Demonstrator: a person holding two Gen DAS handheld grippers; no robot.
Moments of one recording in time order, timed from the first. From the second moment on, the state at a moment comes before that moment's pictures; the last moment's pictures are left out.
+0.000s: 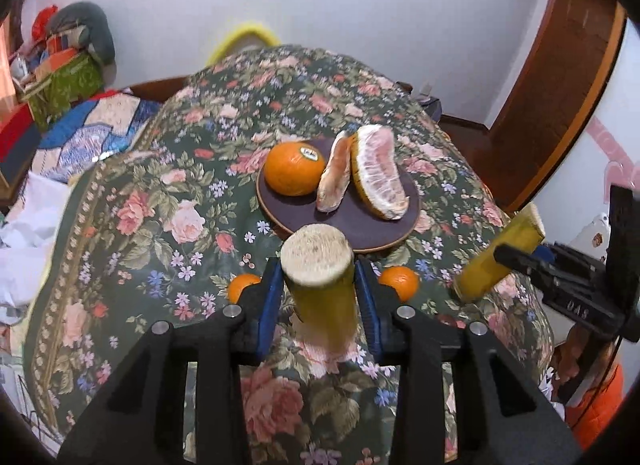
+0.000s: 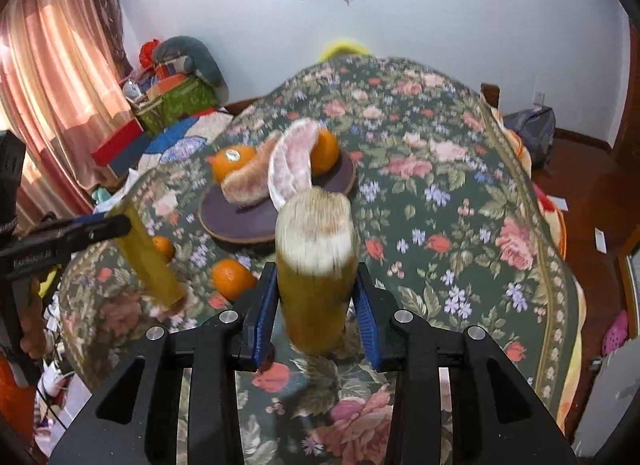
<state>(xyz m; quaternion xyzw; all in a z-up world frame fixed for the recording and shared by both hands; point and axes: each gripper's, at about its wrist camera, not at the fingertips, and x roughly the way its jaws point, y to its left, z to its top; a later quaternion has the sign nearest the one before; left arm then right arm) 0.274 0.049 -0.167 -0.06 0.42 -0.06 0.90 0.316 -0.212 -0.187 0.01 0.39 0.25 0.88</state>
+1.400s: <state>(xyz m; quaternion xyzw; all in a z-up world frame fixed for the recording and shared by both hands) 0.377 0.055 -0.171 -0.05 0.38 -0.05 0.92 0.394 -0.111 -0.196 -0.02 0.39 0.32 0.86</state>
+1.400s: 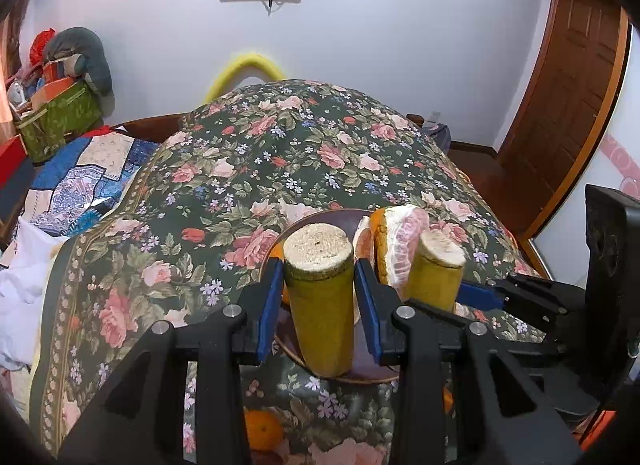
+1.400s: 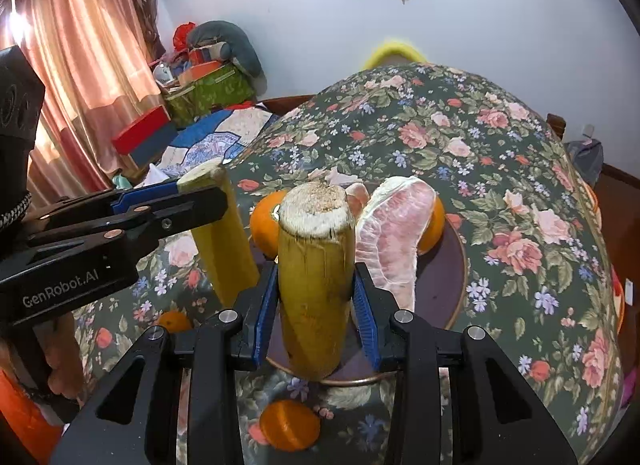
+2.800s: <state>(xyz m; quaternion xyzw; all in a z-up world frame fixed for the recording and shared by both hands) 0.269 0.097 -0.167 -0.07 0.42 0.00 0.91 0.310 -0.143 -0.167 -0.05 0.37 0.28 0.88</state>
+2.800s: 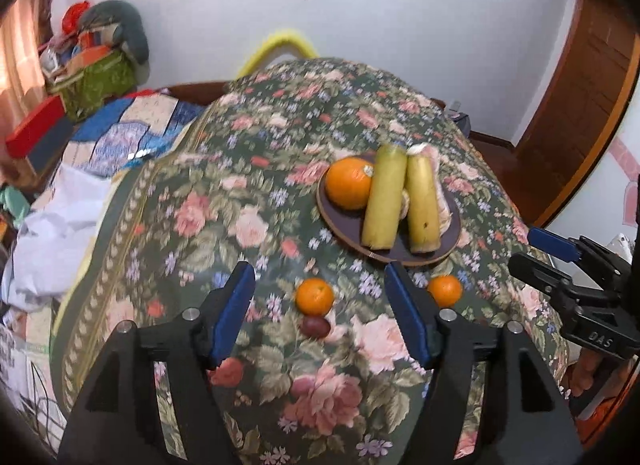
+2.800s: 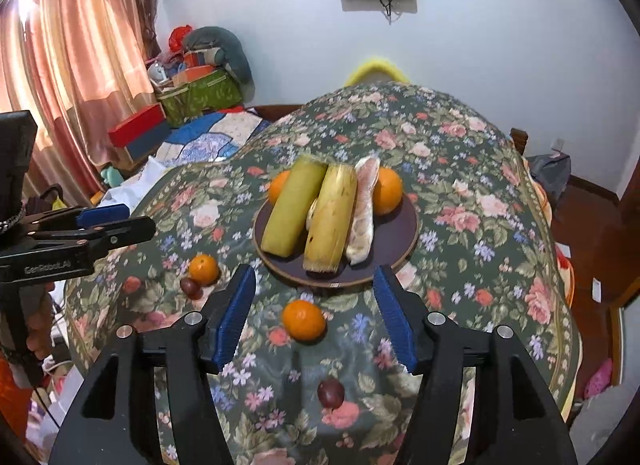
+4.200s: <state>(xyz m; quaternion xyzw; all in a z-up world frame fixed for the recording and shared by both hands) 0.303 0.087 -0.252 -0.06 0.47 -0.03 0.88 0.330 -0.123 -0.242 -0.04 0.45 0.30 0.84</state>
